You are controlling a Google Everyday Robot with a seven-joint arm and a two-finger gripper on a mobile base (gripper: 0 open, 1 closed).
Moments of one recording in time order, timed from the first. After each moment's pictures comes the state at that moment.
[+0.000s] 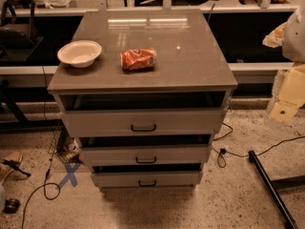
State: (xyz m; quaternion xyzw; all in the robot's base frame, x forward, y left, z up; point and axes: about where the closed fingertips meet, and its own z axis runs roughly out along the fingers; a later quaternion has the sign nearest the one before) arm 0.438 -0.217 0.976 -0.60 0.78 -0.03 0.16
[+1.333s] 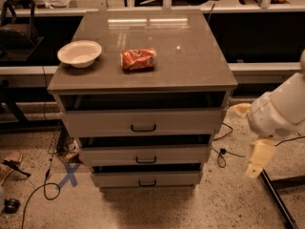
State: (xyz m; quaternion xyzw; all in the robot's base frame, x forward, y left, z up) arm 0.431 -0.211 0.797 -0.66 0.72 0.11 0.17
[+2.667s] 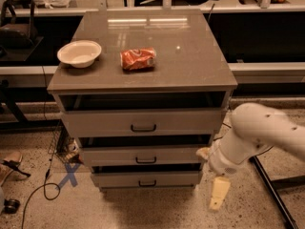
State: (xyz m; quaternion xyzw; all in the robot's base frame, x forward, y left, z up) arm 0.411 -0.162 0.624 -0.68 0.71 0.17 0.09
